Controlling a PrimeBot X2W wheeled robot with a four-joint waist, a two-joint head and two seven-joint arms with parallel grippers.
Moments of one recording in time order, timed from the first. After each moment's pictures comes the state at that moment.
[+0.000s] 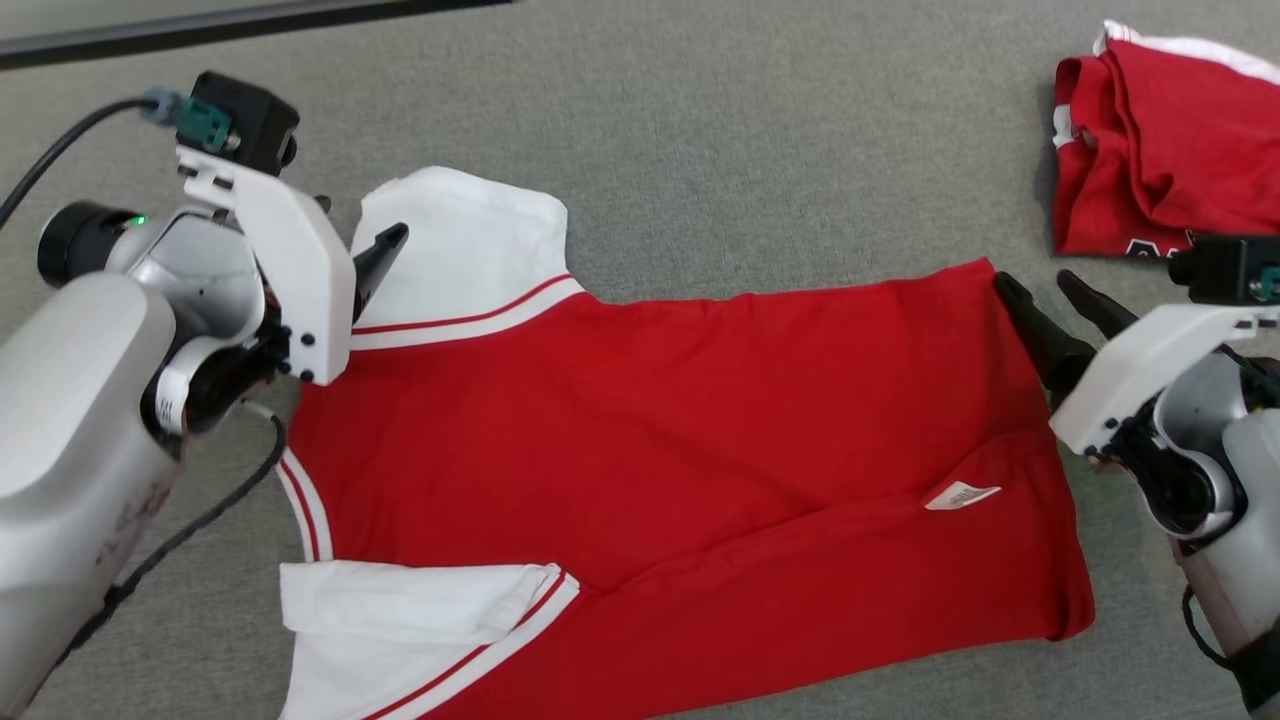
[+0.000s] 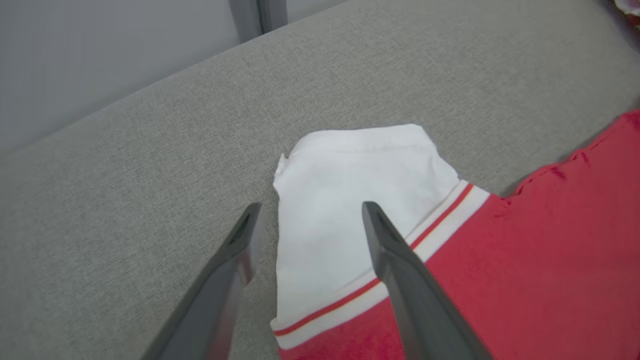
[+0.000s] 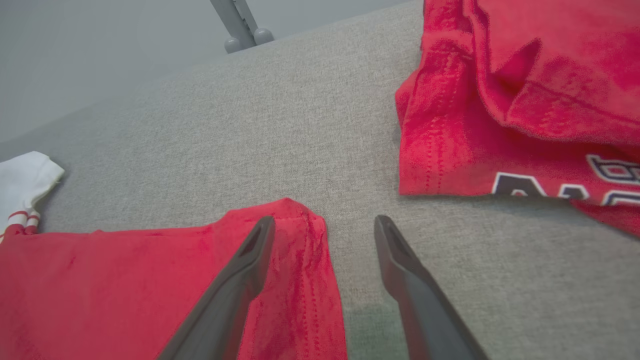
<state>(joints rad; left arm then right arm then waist) -0.91 0.56 -0.78 0.31 -0.89 0.04 0.56 -0.58 -0.39 0.36 0.49 0.77 0.13 0.26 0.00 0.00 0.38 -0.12</state>
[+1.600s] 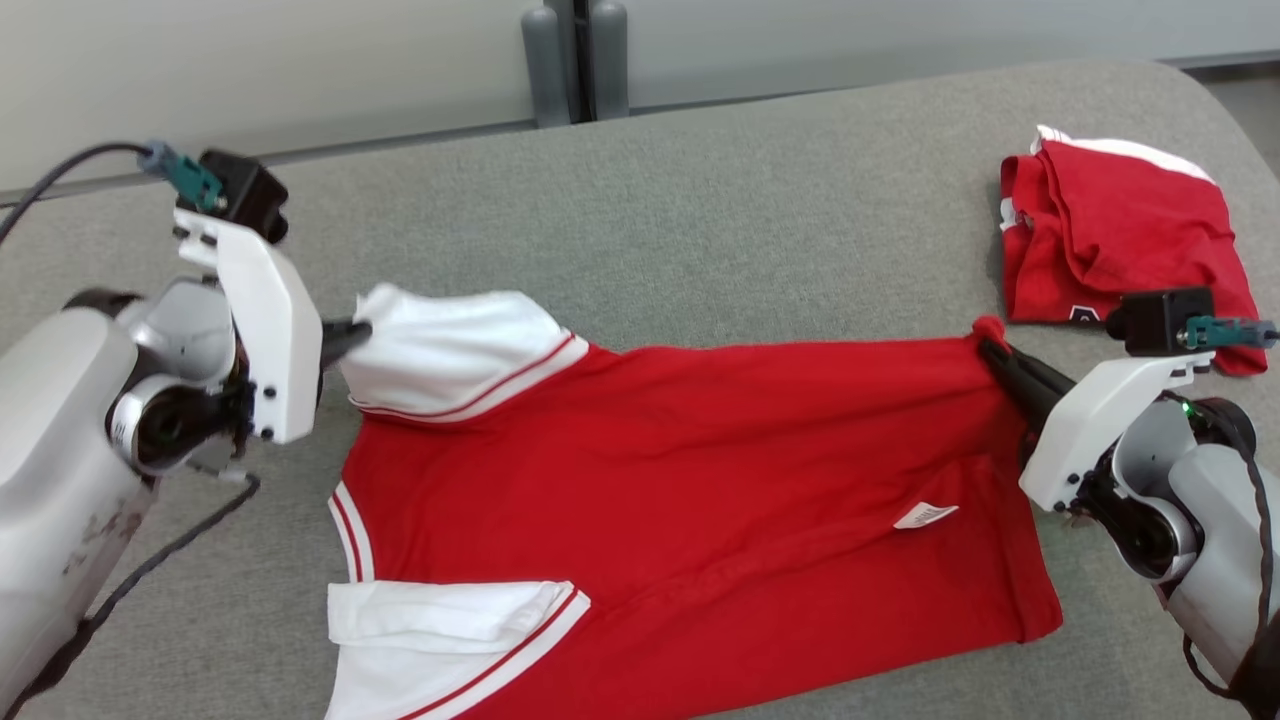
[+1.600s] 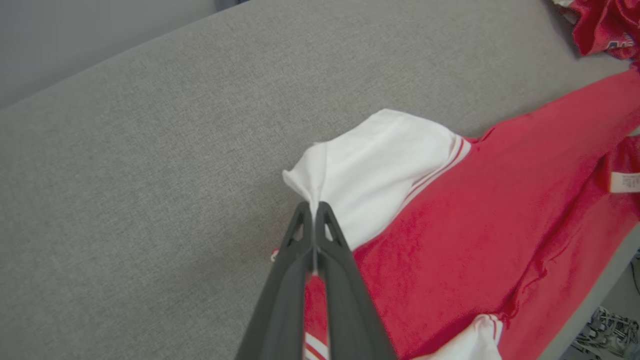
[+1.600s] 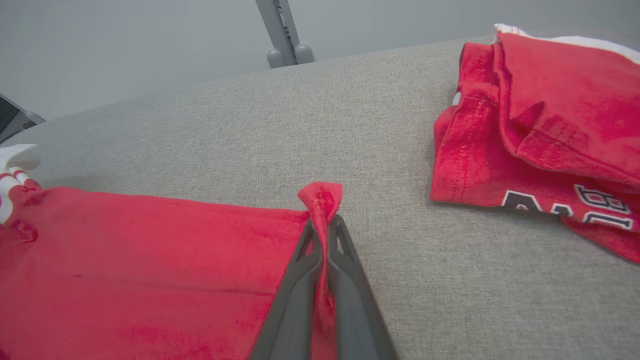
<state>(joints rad) -0.92 0.56 -0.86 0.50 -1.10 -0.13 0.65 -0.68 -0.48 0.77 0.65 1.00 0.13 0.08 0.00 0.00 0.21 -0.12</state>
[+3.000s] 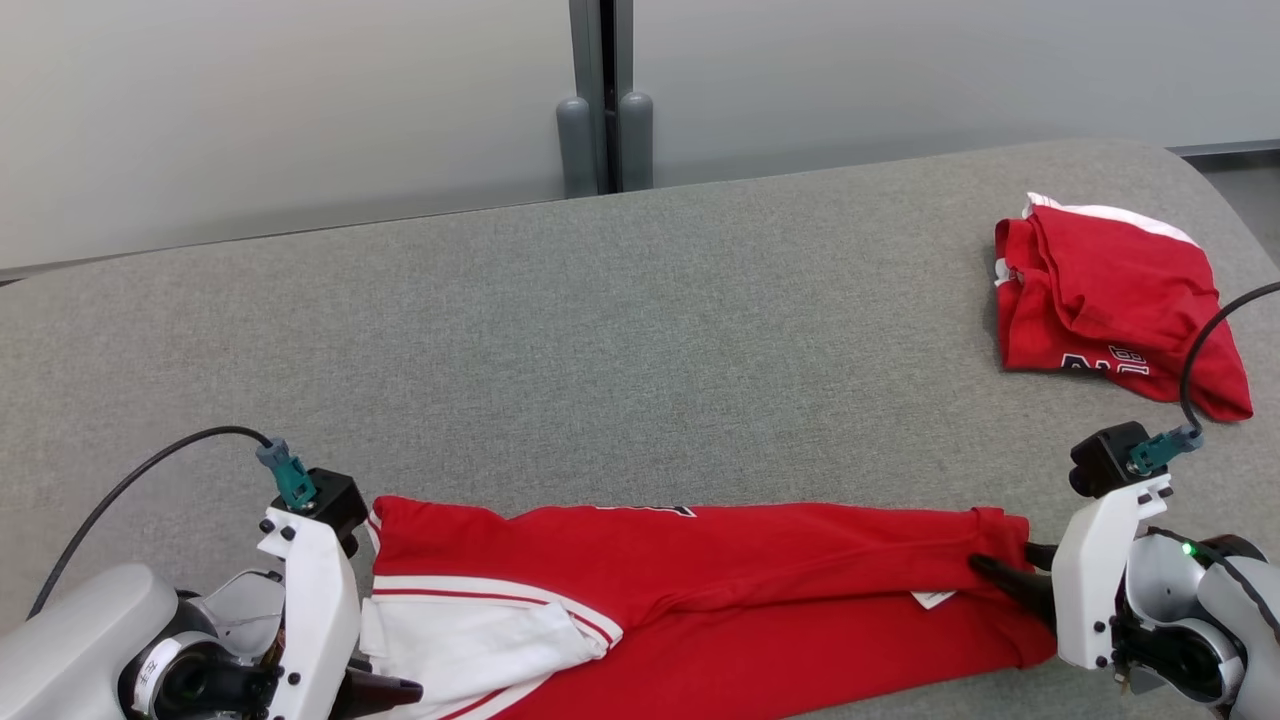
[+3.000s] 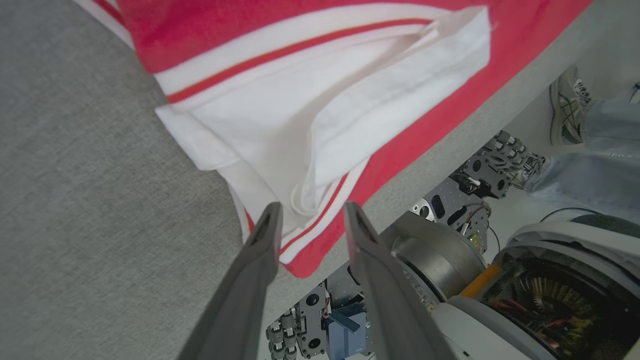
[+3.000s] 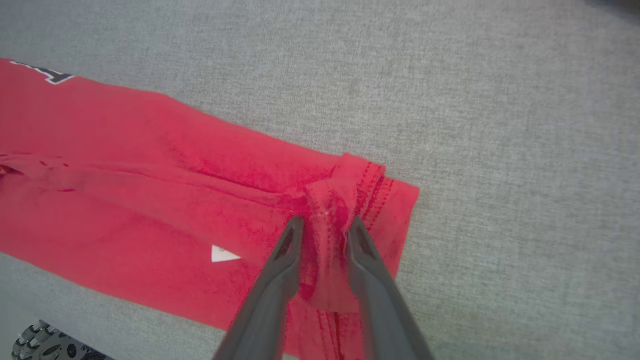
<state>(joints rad) -0.56 0.79 -0.99 0.07 -1.33 -0.01 0.94 -0.56 -0.66 1.02 0.51 1.14 0.13 0.38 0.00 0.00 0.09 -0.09</state>
